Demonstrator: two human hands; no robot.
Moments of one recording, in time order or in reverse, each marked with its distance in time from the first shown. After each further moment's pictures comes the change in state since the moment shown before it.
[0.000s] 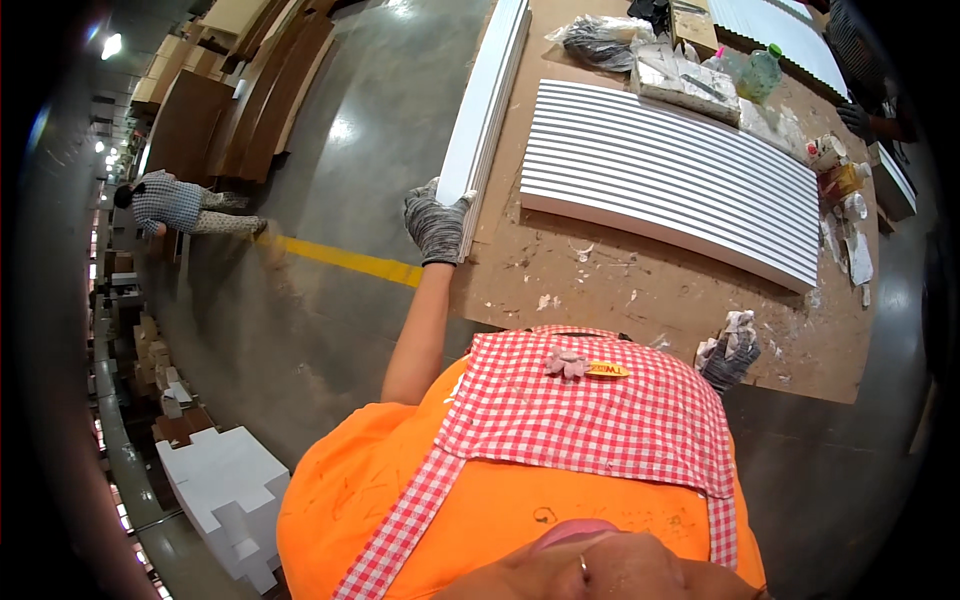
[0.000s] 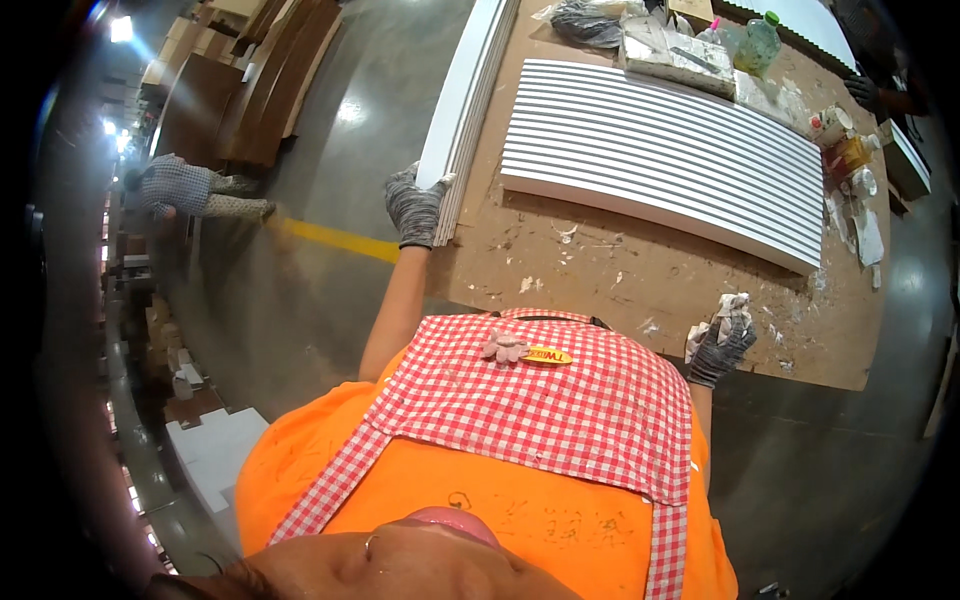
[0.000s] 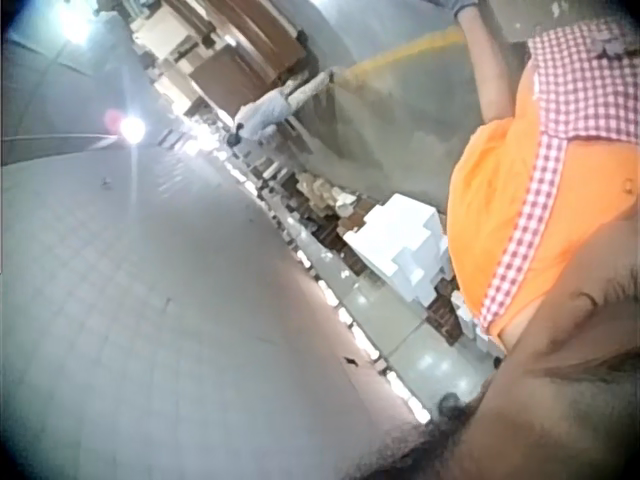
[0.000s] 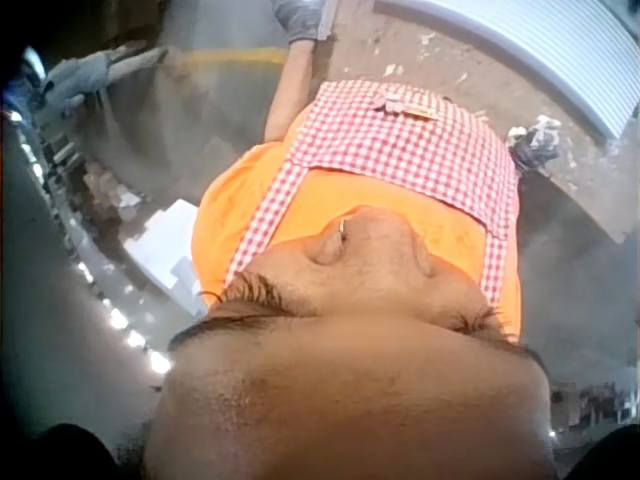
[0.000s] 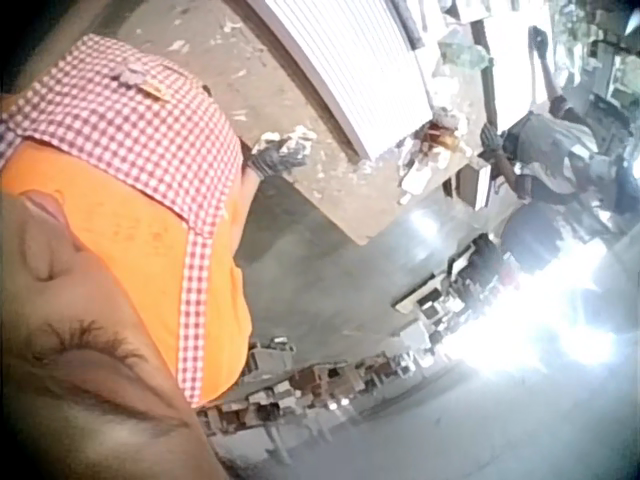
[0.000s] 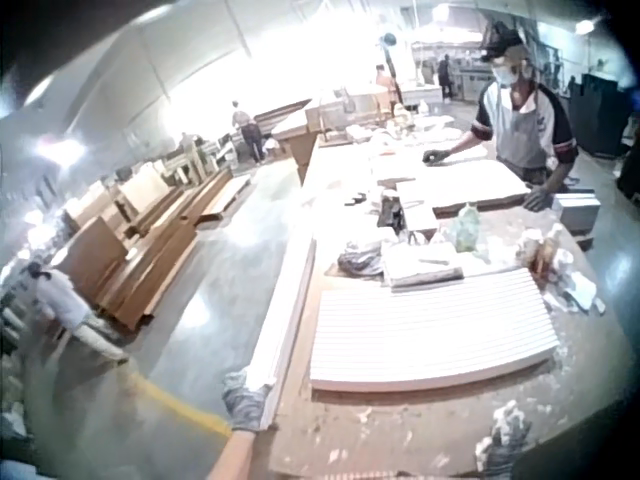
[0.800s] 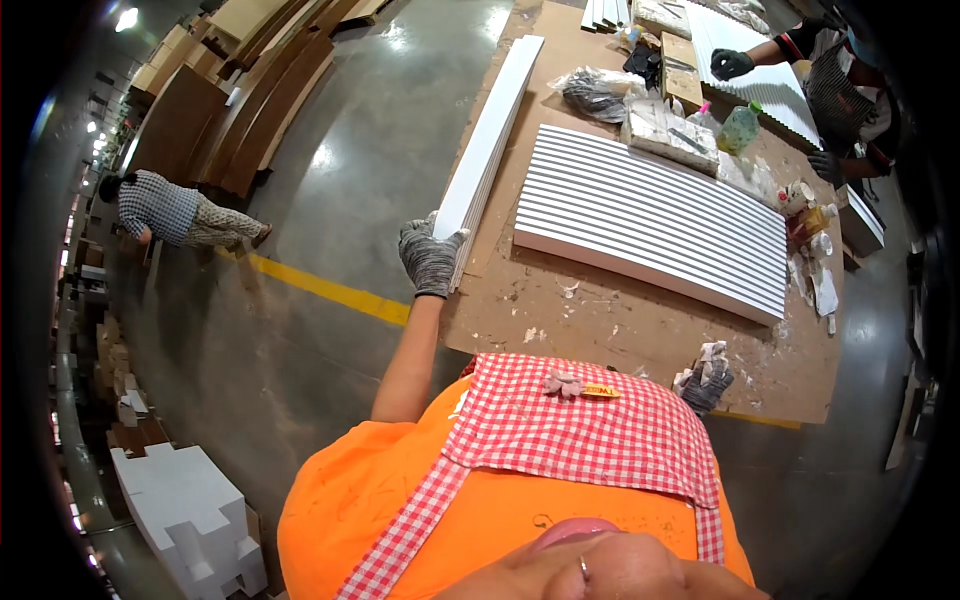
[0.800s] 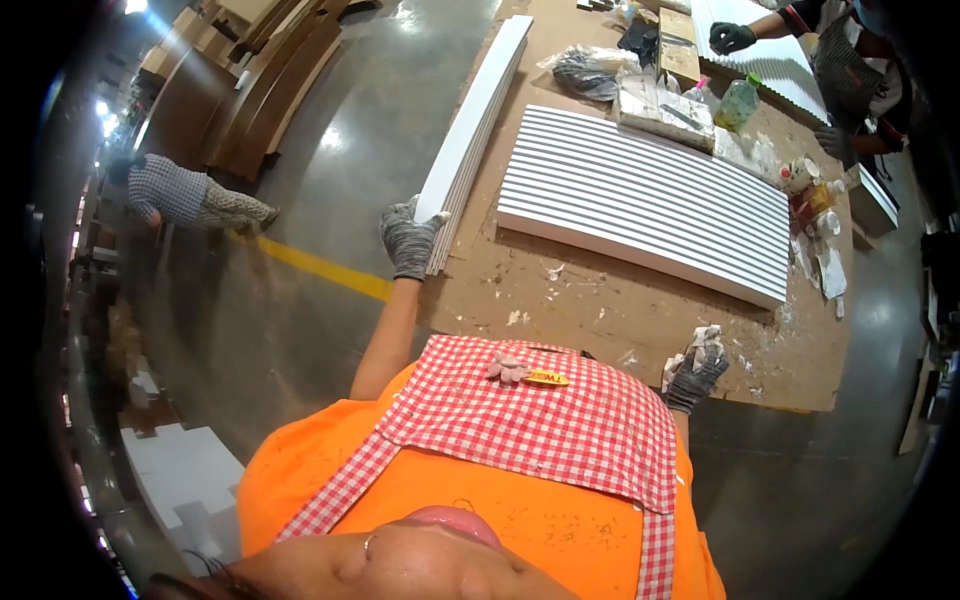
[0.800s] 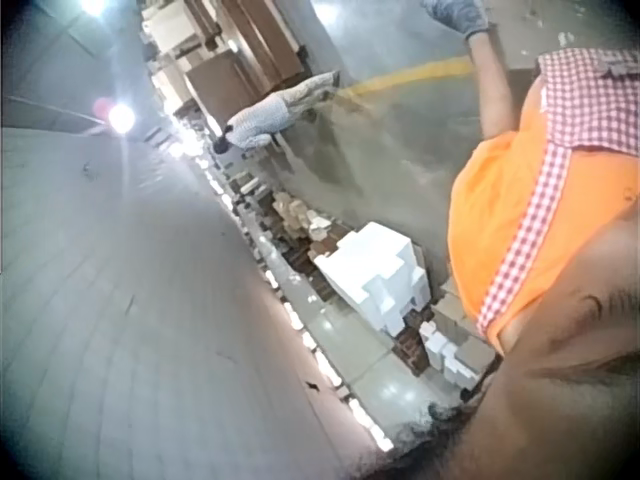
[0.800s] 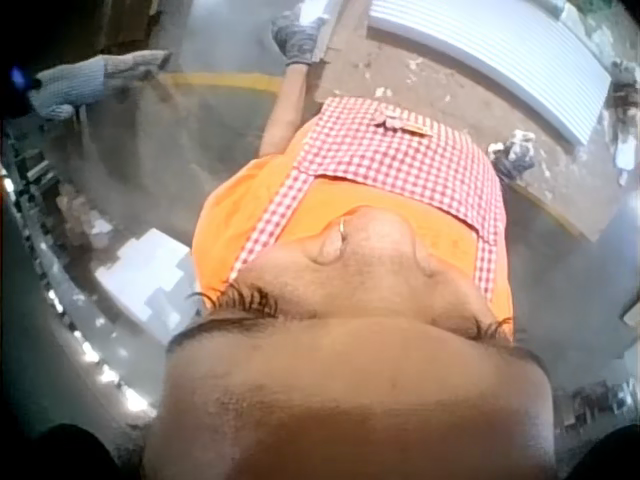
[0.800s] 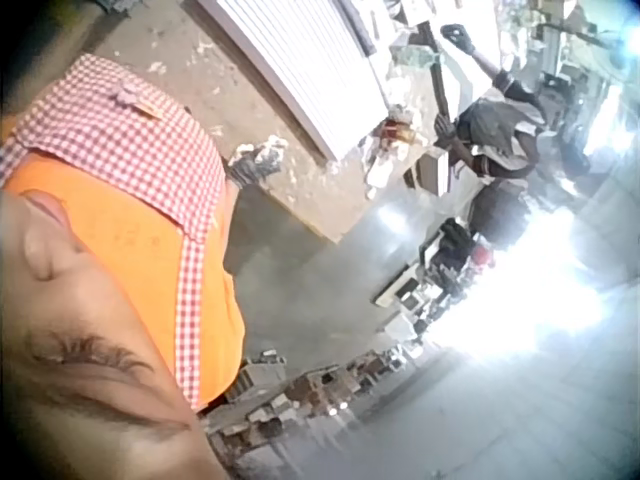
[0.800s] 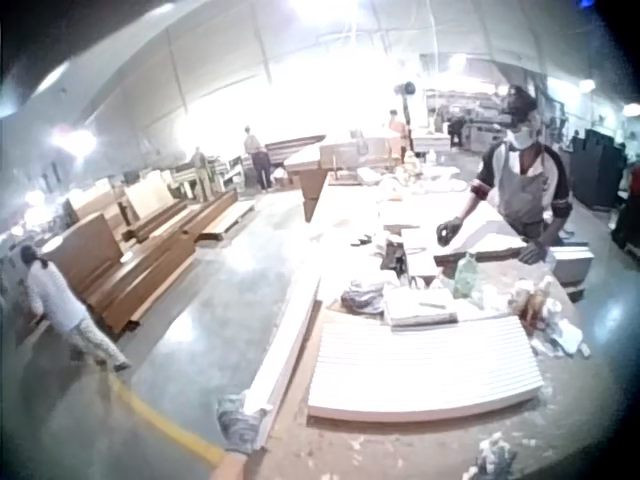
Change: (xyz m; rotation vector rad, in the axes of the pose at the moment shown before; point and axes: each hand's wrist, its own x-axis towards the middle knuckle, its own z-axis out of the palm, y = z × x) left_hand -0.008 -0.020 -0.006 -0.093 0.064 0.040; right_hand 0.003 -0.014 -0.004 -0.167 0.008 -0.171
